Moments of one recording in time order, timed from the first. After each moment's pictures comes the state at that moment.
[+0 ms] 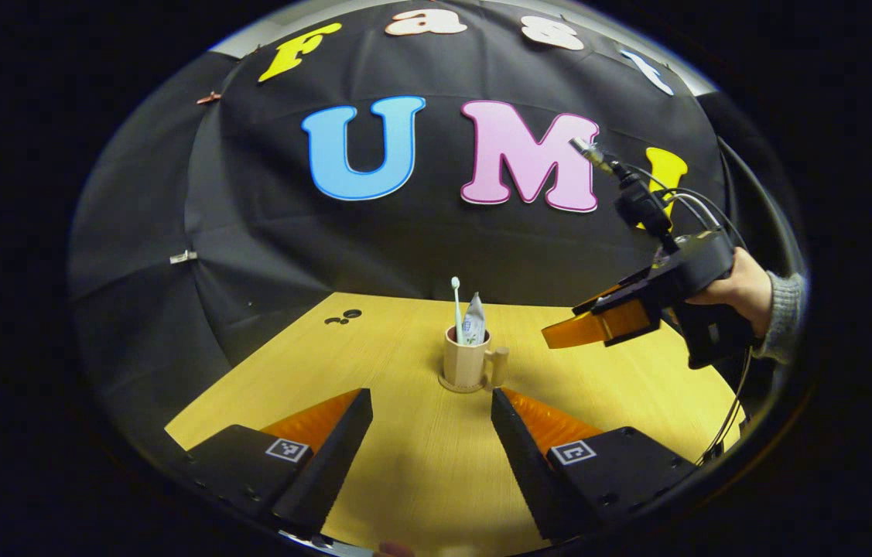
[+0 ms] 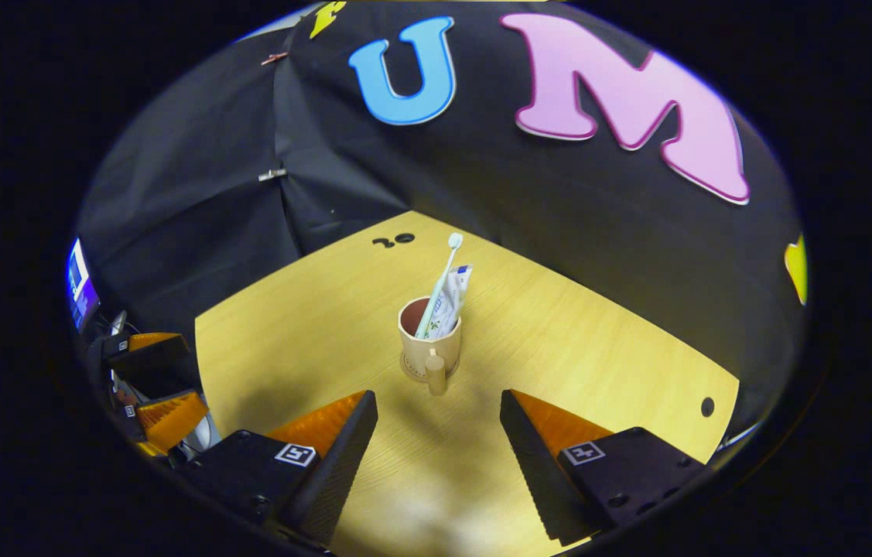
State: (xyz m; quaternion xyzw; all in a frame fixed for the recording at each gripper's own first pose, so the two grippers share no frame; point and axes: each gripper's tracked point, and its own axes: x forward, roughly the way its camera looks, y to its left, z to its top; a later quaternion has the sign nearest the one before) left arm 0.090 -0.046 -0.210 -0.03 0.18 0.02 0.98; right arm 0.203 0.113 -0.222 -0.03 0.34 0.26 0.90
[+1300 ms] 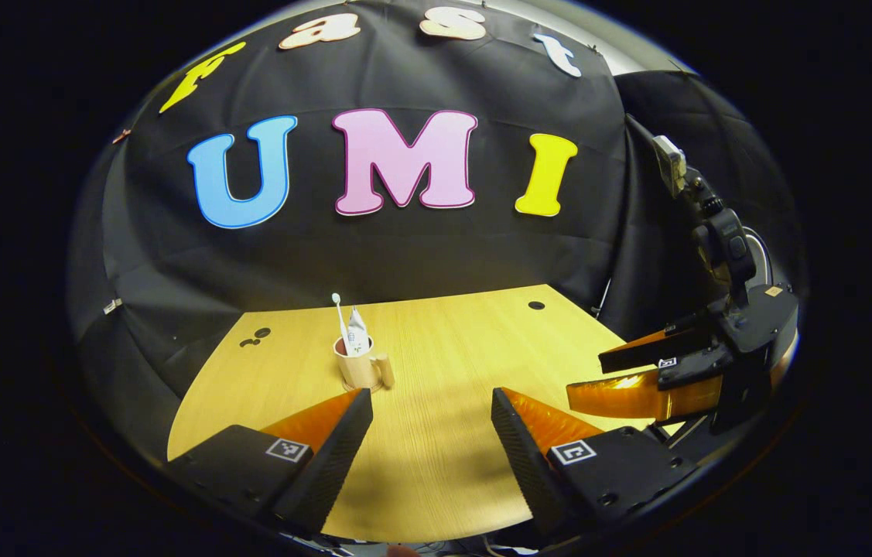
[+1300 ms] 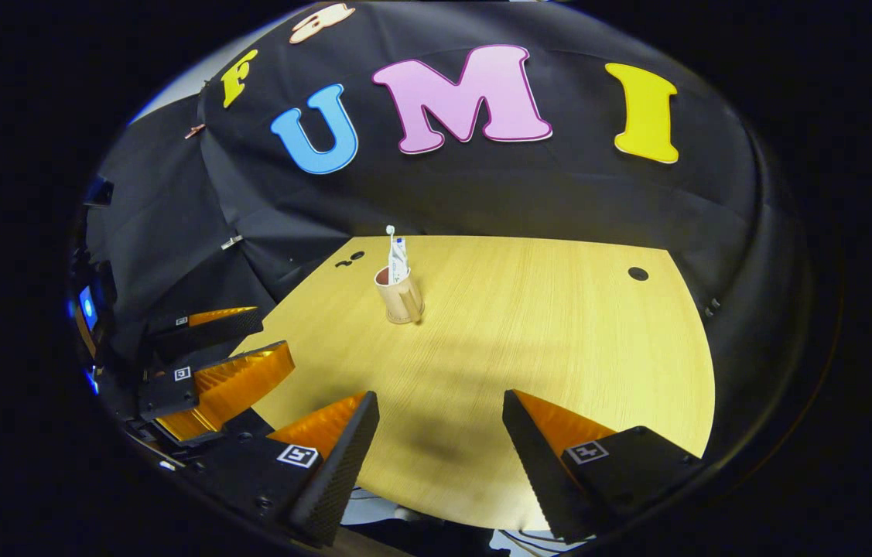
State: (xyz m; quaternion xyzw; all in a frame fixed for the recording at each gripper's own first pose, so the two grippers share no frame) left arm 0.044 -0.156 -0.148 0.01 0.21 -0.15 0.97; right arm 0.017 0.023 -0.197 0.11 0.34 0.12 0.93
